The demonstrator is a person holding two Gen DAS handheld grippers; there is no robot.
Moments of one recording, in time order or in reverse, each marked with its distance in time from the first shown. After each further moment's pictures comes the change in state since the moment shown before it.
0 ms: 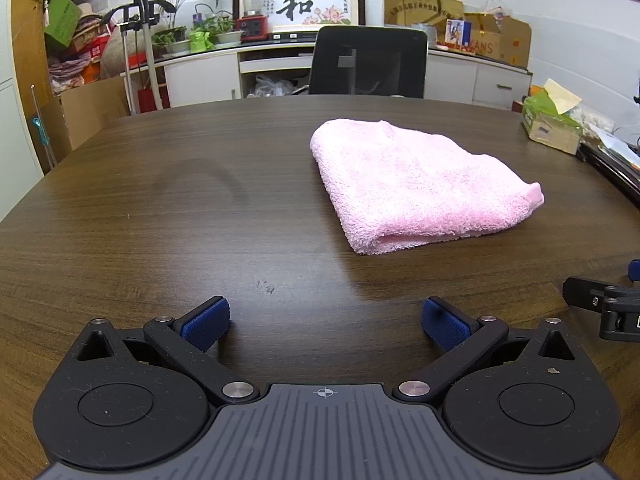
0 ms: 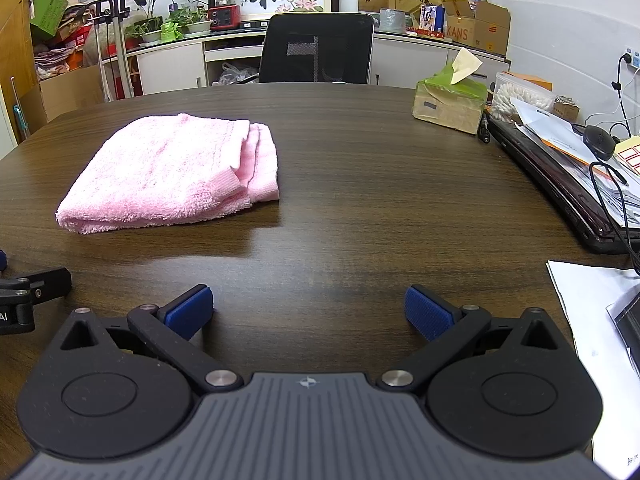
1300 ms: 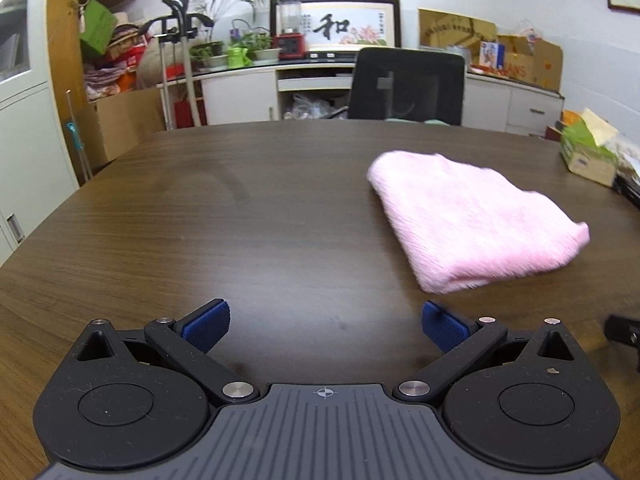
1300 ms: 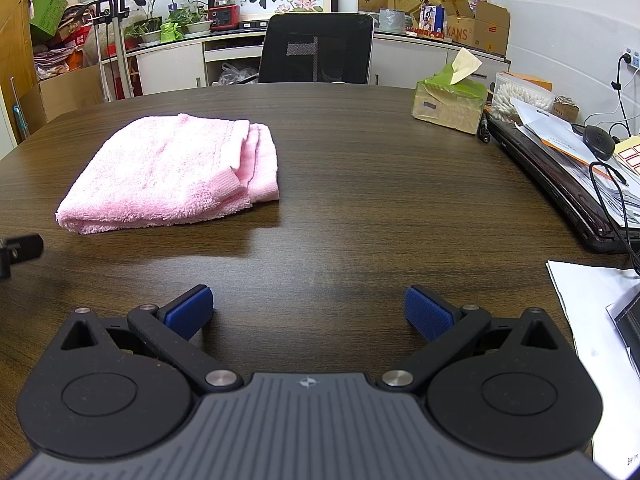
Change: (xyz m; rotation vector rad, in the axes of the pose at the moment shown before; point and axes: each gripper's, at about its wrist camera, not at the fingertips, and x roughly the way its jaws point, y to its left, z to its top) left arm -0.003 0.034 0.014 -0.059 -0.068 0.103; right arm 0.000 -0.001 0.000 0.001 0.000 0.000
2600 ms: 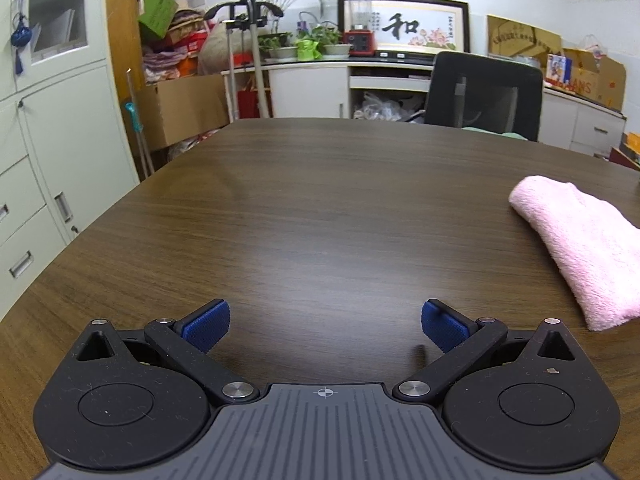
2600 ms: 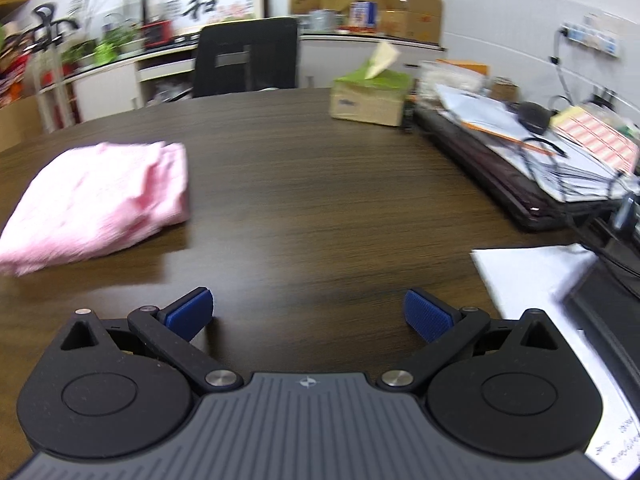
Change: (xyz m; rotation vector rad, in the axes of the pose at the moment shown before) left arm 0.026 0.085 0.010 -0.092 0.016 0.142; right arm -0.001 -0.042 0.004 0.155 -0.031 -0.177
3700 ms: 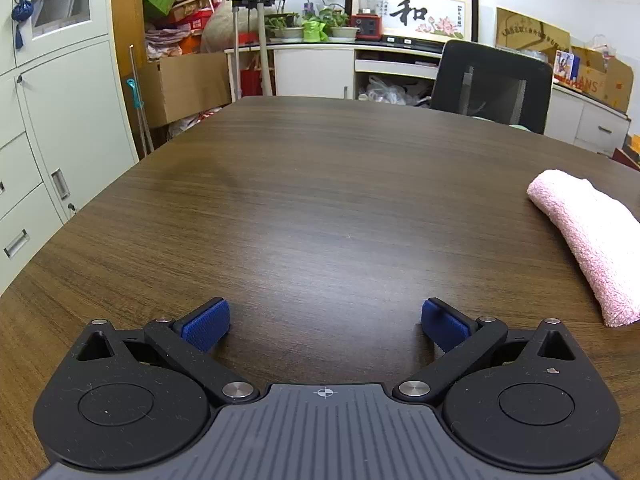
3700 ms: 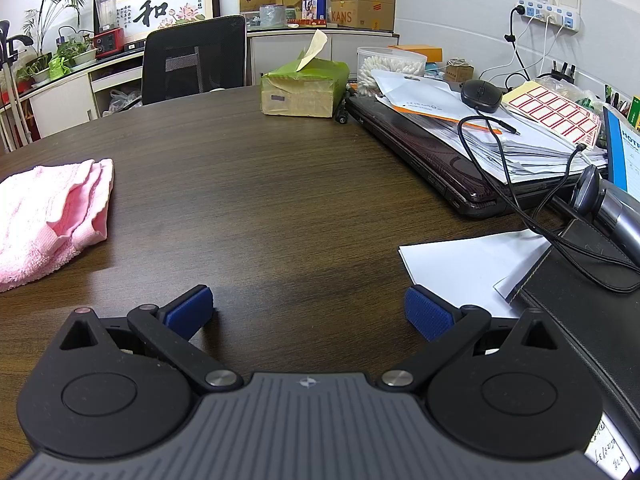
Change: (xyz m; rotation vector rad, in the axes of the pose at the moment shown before) left arm 0.008 0.016 -0.003 -0.024 0.052 -0.021; right arm 0.013 -0.033 0.002 0.055 0.021 -0.078
